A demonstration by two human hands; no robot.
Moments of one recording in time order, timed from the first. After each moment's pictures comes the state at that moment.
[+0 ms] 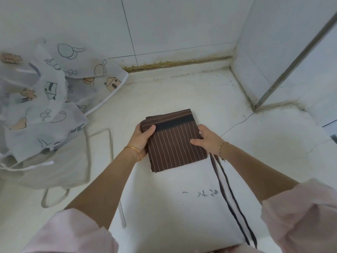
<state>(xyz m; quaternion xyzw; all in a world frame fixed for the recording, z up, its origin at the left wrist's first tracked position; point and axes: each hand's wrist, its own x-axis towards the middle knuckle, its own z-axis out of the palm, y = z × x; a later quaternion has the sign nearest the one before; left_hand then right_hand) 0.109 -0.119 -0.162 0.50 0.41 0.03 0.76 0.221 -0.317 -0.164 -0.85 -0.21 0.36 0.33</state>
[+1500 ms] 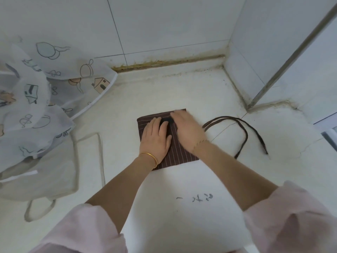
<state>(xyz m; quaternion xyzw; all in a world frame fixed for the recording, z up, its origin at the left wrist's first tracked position) 0.136 -0.154 -0.200 0.99 0.11 0.06 0.10 0.216 -0.272 -0.145 -0.91 -0.37 0.07 0.16</state>
